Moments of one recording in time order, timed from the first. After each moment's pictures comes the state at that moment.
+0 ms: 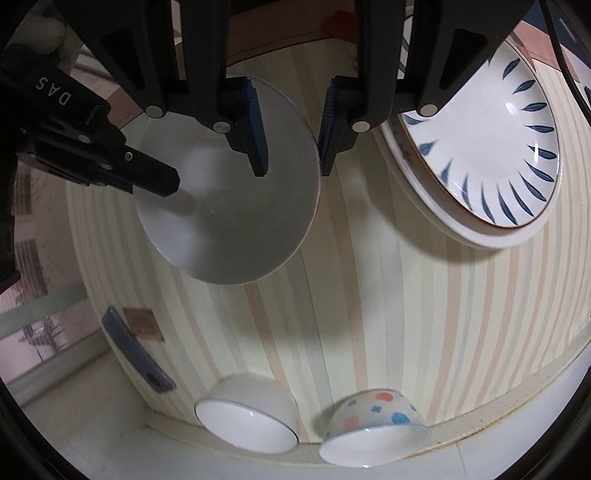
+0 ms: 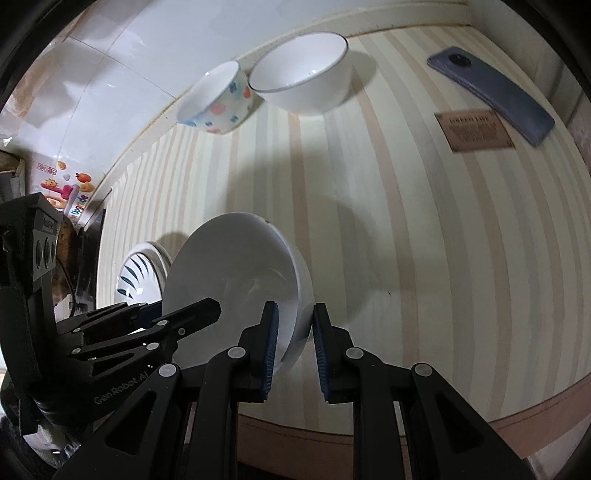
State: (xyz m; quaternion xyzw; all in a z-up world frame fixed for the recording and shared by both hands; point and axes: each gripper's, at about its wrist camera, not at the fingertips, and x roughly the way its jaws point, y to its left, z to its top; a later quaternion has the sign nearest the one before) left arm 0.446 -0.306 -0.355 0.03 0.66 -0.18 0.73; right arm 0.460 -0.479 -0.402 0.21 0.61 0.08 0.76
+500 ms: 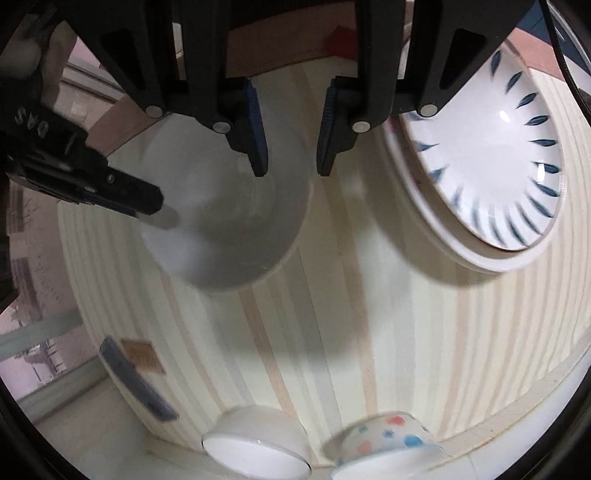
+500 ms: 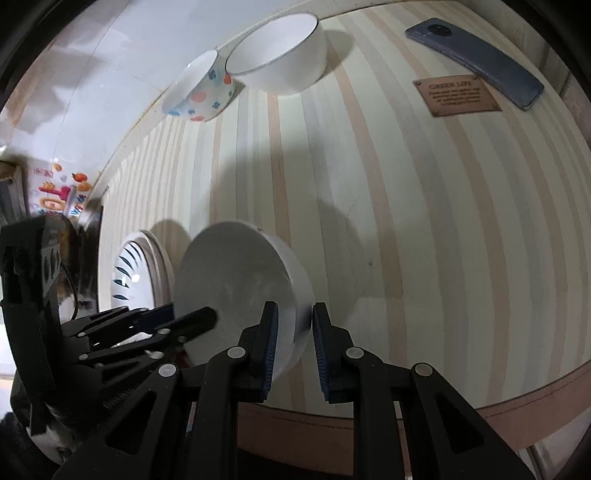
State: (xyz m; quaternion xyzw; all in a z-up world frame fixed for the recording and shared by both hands) left arm 0.438 -0.313 -0.354 0.04 0.68 -0.18 0.71; right arm 0.451 -0.499 -0.409 0.23 0.63 0.08 0.74
